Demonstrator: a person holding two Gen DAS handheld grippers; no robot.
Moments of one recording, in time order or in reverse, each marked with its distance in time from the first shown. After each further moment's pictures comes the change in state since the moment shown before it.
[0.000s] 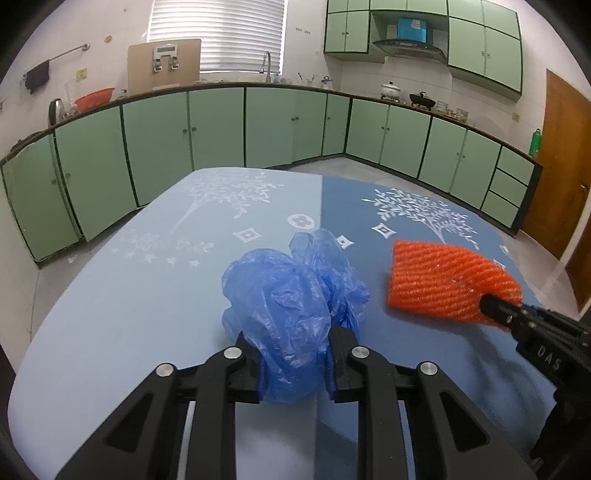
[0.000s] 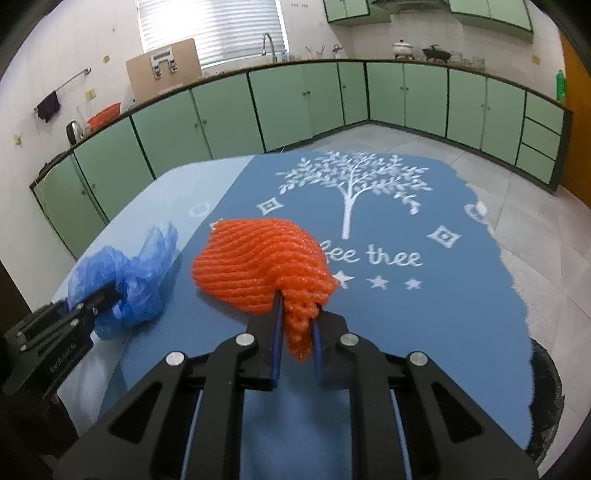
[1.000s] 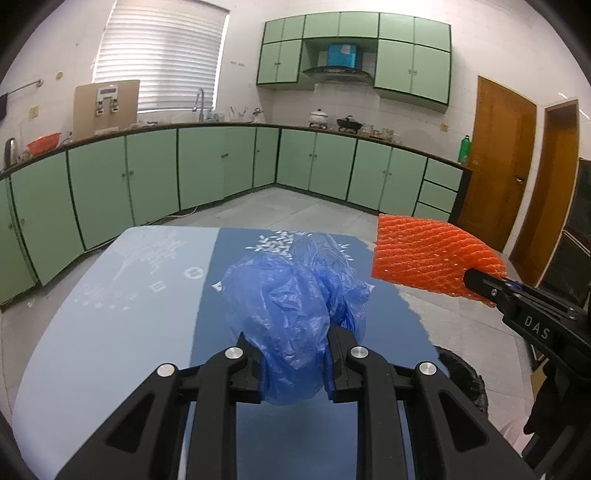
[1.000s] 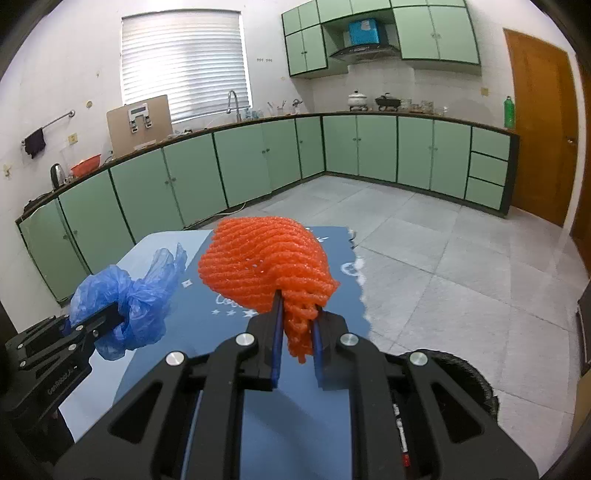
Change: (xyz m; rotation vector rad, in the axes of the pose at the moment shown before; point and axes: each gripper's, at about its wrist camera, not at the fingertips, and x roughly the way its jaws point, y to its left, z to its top) left arm -0.103 -0.090 0.018 0.114 -0.123 -0.232; right arm -0.154 -0.058 0.004 0.042 -0.207 -0.149
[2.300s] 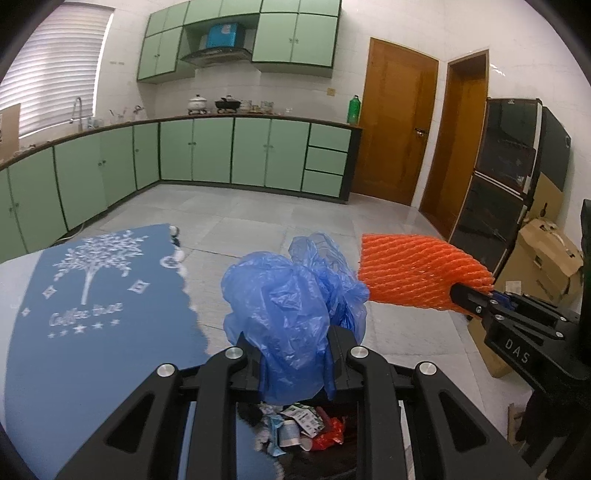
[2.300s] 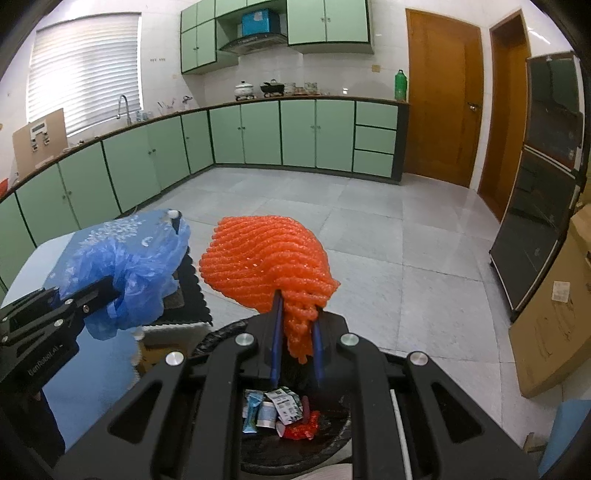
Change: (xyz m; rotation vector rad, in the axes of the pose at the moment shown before) left arm 0.068 -0.236 -0.029 0.211 0.078 -0.364; right arm -0.053 -0.202 -0.085 0.148 0.045 -0.374
